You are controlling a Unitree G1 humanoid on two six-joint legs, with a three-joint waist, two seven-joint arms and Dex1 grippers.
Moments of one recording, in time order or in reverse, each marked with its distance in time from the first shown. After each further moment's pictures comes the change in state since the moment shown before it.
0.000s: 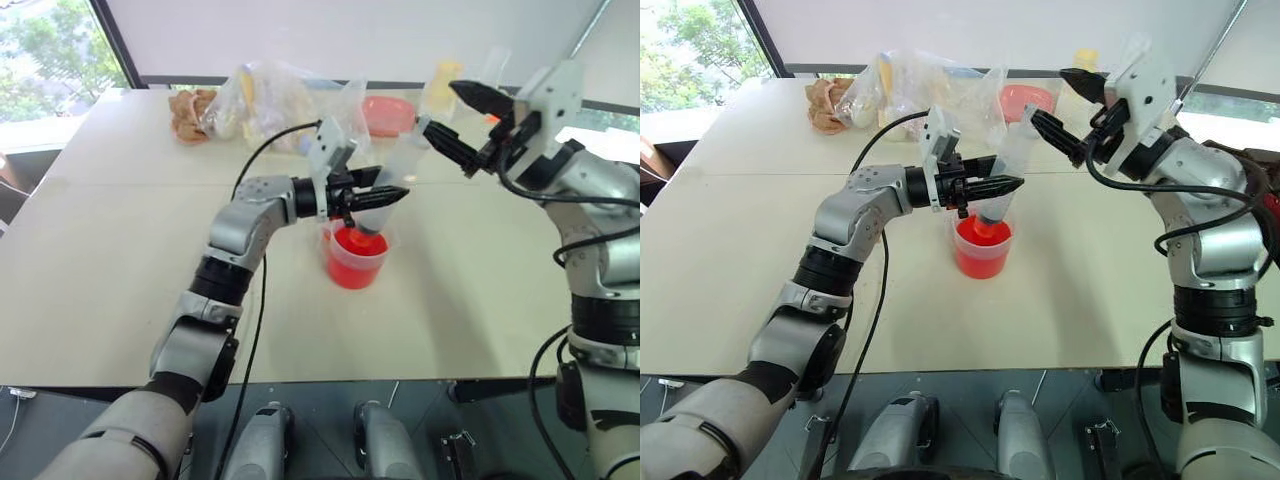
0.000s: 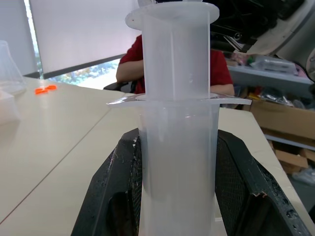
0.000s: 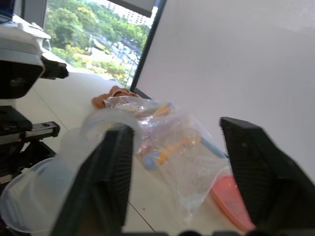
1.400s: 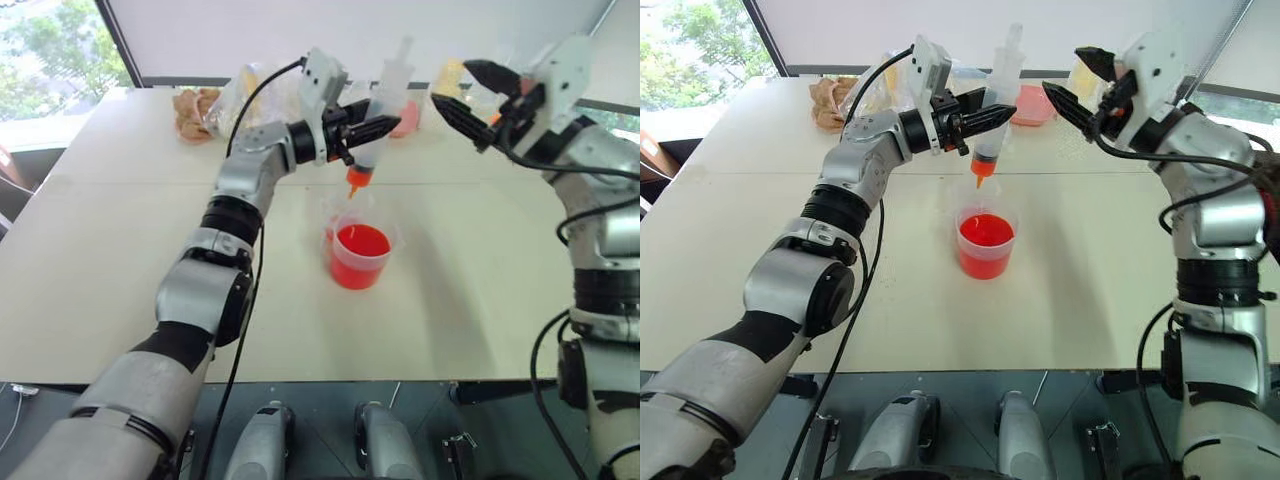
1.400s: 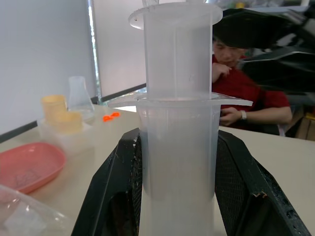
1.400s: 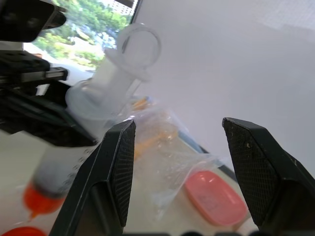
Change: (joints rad) left arm -0.364 -0.031 0.153 0.619 0.097 -0.353 0.008; right arm -0.216 0.037 0.093 0.310 -0.165 -0.191 -0.010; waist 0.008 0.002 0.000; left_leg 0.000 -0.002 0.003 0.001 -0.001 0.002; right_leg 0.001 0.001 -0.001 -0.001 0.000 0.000
